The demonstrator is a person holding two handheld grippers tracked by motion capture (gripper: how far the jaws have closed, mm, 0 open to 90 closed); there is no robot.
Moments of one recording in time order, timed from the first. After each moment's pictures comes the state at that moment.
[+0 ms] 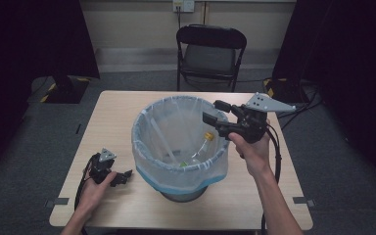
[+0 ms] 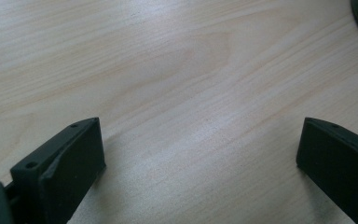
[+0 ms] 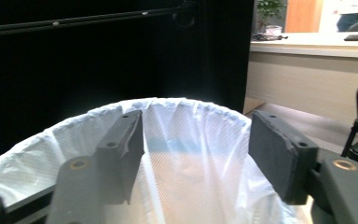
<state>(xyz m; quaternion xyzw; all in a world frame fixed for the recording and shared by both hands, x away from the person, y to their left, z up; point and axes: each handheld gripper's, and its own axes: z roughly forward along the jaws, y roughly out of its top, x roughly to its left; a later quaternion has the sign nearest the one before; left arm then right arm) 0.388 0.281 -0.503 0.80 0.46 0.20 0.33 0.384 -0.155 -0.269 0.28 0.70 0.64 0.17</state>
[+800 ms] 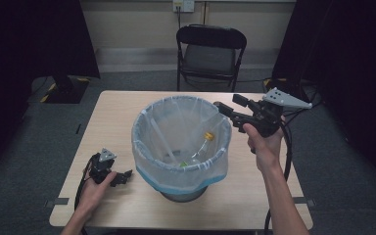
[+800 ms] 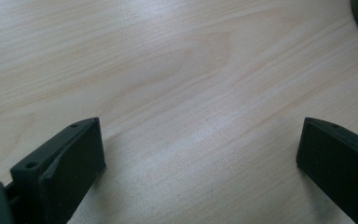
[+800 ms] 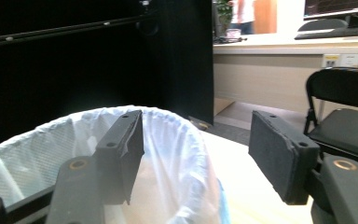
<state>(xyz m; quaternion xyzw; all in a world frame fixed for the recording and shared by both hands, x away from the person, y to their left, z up) 0.388 0.281 -0.503 0.80 0.46 0.19 0.33 0.395 -0.188 -0.268 0.34 0.67 0.63 0.20</state>
